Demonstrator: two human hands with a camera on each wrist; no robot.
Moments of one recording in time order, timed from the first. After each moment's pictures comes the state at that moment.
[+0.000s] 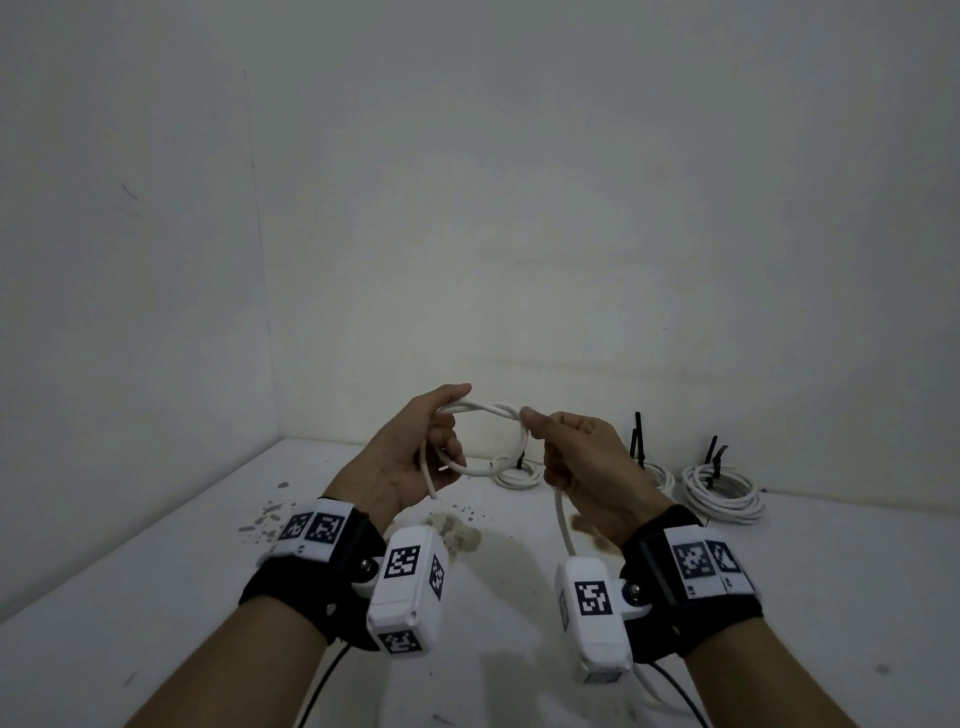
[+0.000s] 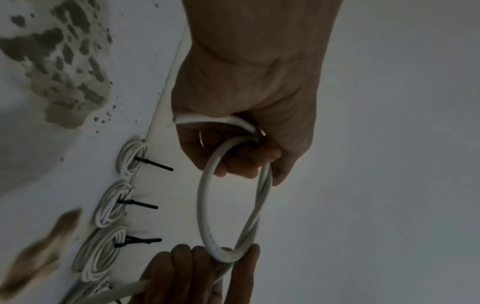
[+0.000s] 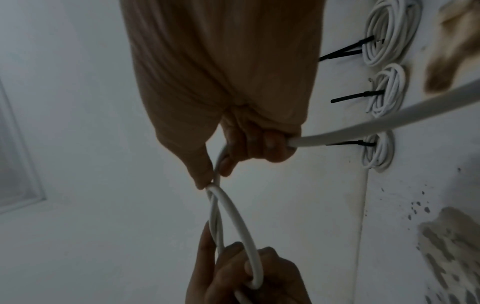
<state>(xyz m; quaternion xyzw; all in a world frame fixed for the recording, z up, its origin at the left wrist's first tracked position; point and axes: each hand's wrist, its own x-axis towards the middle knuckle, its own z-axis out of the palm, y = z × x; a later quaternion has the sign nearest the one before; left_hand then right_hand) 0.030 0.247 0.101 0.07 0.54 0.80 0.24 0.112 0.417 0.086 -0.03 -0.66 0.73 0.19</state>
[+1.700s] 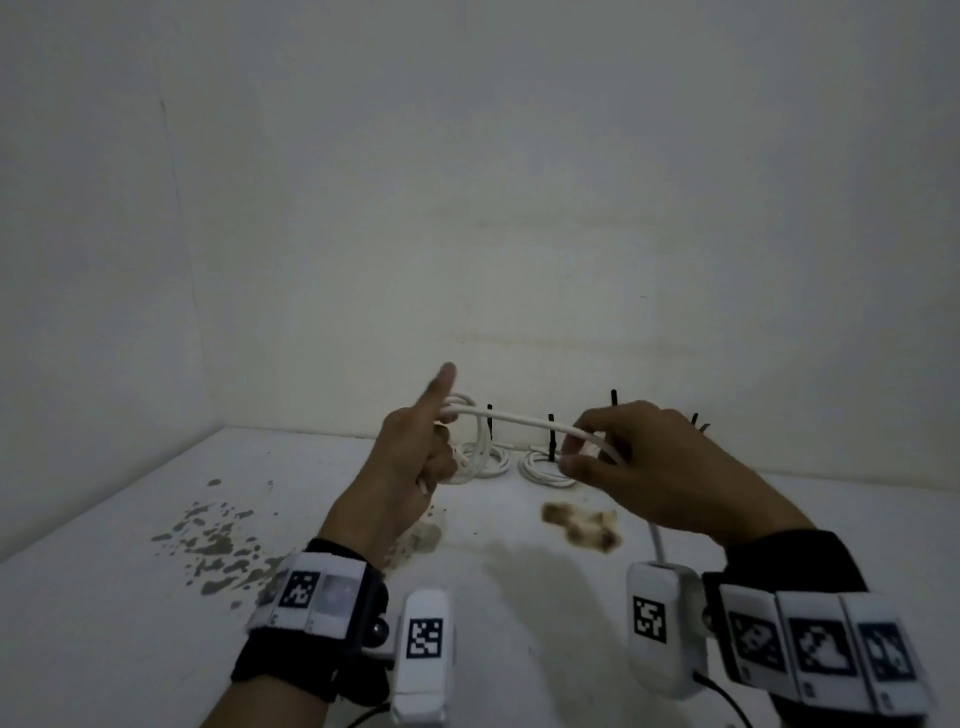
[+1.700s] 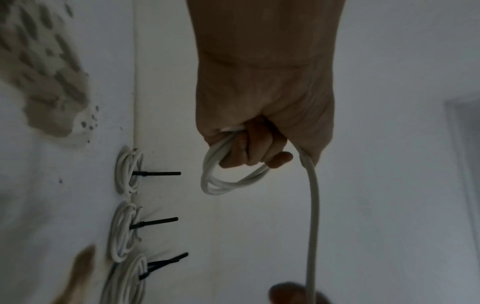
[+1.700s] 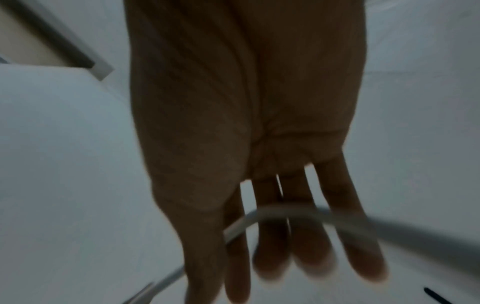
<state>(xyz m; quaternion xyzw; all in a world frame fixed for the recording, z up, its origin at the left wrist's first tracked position) 0.021 0.303 0.063 0.15 0.57 0.80 0.13 0.162 0.476 0.101 -0.07 -0.96 0.21 0.17</state>
